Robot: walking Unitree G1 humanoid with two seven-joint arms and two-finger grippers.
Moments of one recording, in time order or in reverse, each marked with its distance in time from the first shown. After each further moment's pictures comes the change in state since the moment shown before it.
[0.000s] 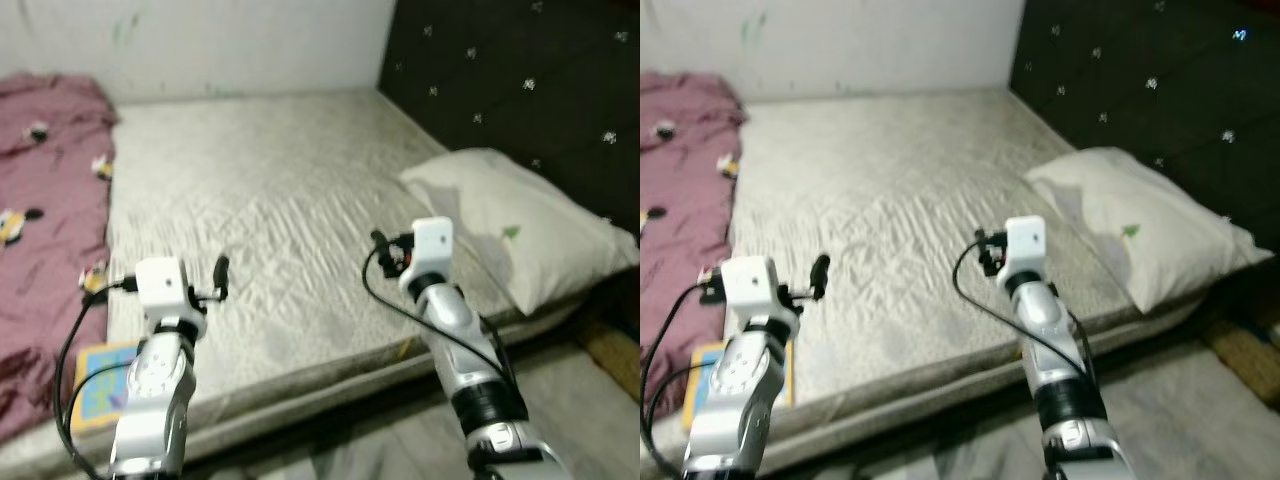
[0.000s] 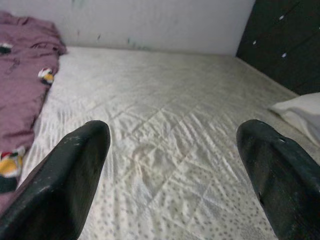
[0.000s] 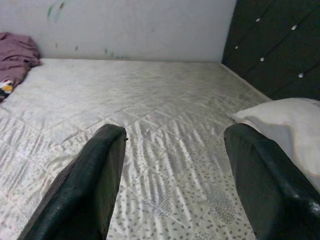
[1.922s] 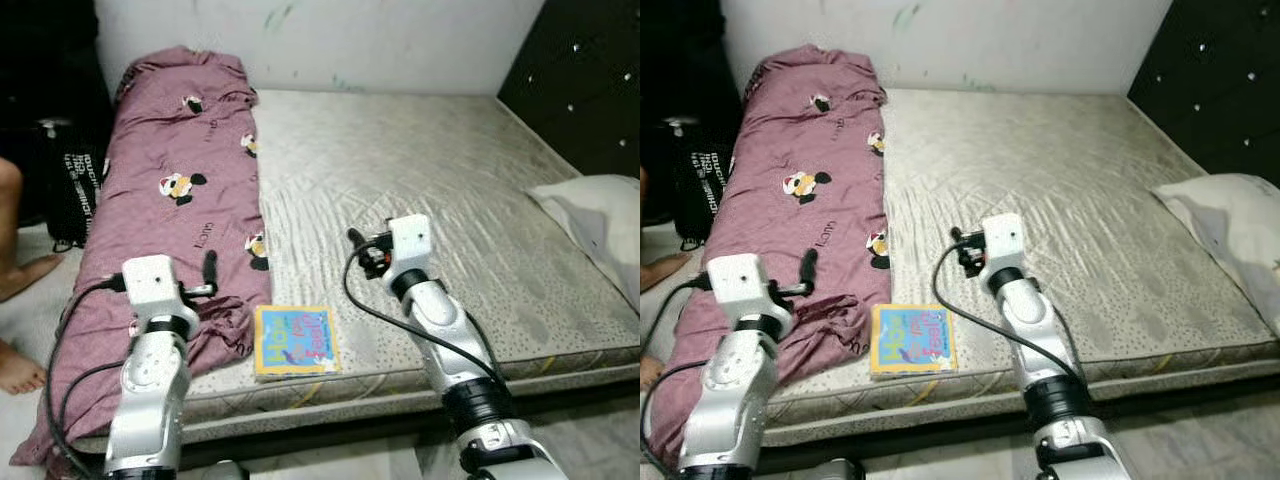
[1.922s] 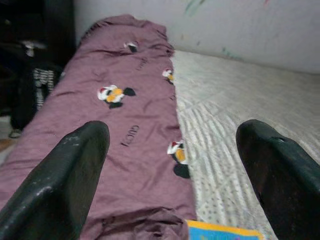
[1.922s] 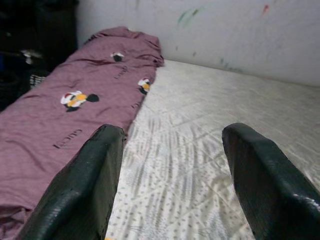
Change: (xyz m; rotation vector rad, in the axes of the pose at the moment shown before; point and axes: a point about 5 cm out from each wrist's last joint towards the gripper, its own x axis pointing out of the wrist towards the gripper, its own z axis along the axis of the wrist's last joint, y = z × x) left arm 0.000 0.003 0.000 -0.018 -0.007 0.035; right arm 0.002 0.017 0.004 -0.048 -0.021 0.115
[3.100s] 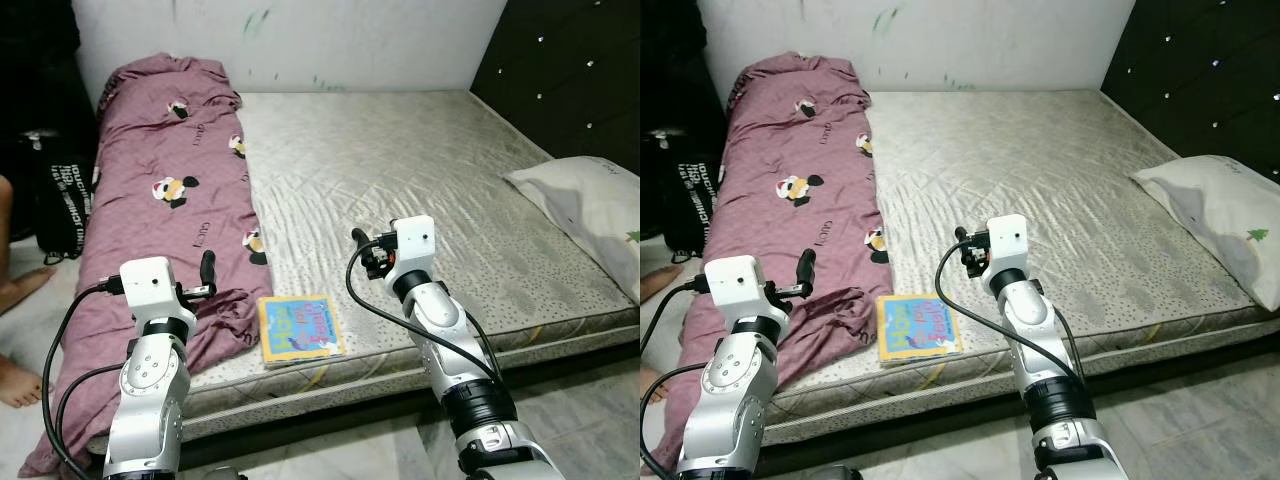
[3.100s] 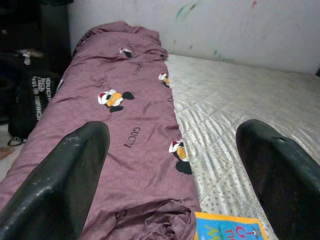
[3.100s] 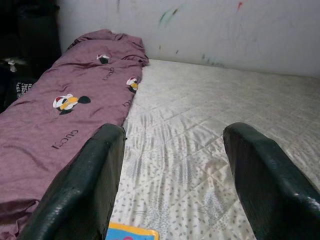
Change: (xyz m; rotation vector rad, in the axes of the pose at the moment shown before) left arm -0.002 0.007 0.002 0.003 -0.017 0.038; right arm 0.001 0.002 0.001 0.029 -0.003 -0.025
